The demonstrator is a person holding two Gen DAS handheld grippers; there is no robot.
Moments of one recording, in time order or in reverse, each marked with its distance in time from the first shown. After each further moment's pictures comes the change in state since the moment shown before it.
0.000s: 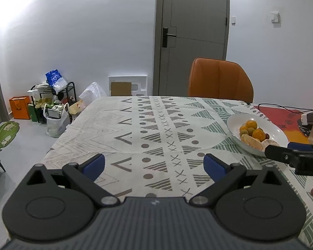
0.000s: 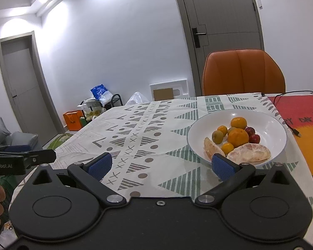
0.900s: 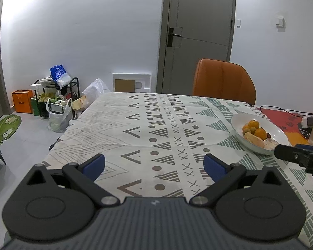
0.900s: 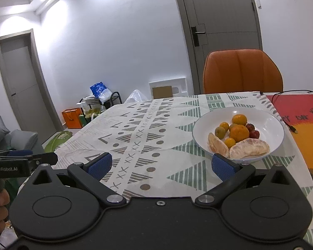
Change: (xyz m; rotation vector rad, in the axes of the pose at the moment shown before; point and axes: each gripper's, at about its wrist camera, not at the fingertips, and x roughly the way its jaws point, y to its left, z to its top) left arm -0.014 0.017 -0.008 -0.034 0.005 0.003; right arm -0.018 0.019 -0.002 0.002 0.014 -0.018
